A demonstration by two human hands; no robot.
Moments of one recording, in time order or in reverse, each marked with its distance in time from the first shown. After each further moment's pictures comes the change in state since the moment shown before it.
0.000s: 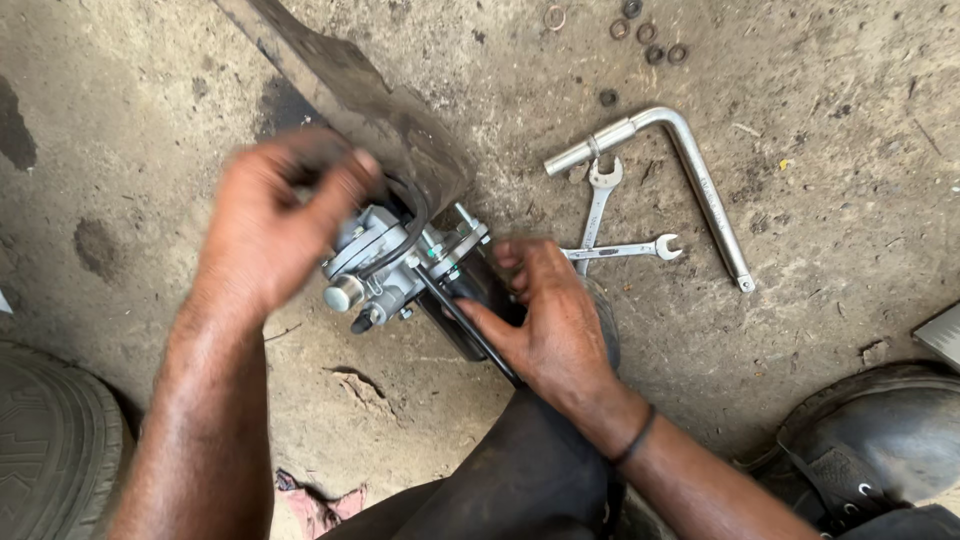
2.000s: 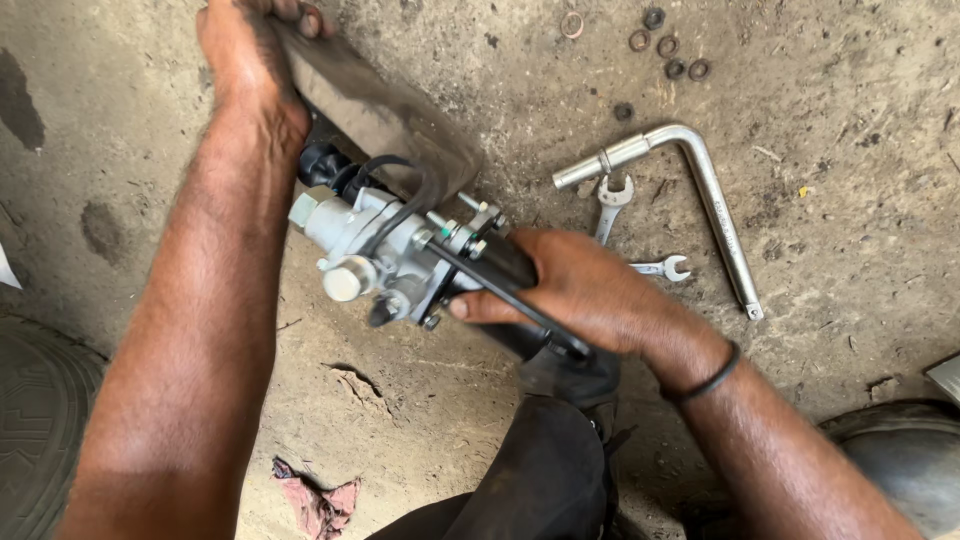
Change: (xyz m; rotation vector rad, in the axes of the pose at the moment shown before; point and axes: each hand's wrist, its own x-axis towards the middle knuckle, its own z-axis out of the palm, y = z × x) left_hand 0.174 -0.088 0.013 -1.028 0.374 0.115; right_hand 0.076 -0.013 -0.057 -0.022 -0.794 0.444
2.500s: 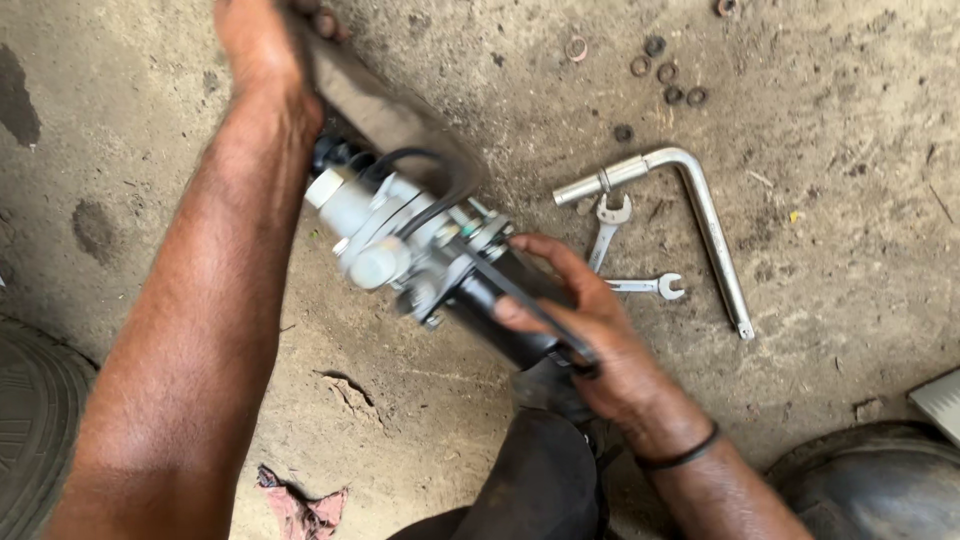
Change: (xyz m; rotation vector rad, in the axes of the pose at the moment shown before) left_hand 0.030 -0.020 0.000 -0.015 0.122 -0.040; right_hand -0.006 0.036 0.034 0.912 0.174 -0.290
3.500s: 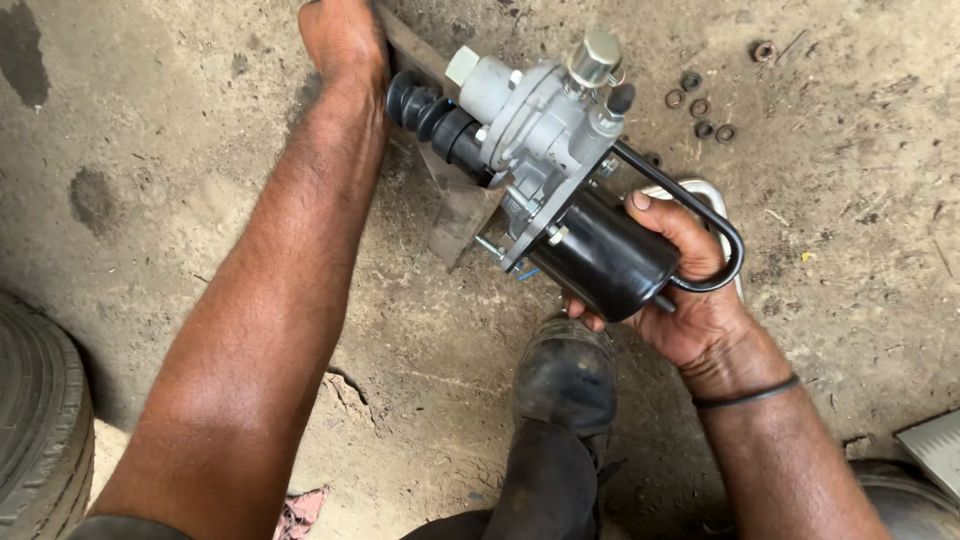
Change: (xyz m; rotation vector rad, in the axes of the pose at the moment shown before) left_hand 0.049 -0.072 0.002 0.107 0.234 0.009; right_hand 0.027 -0.051 -0.039 0.359 -0.035 0.084
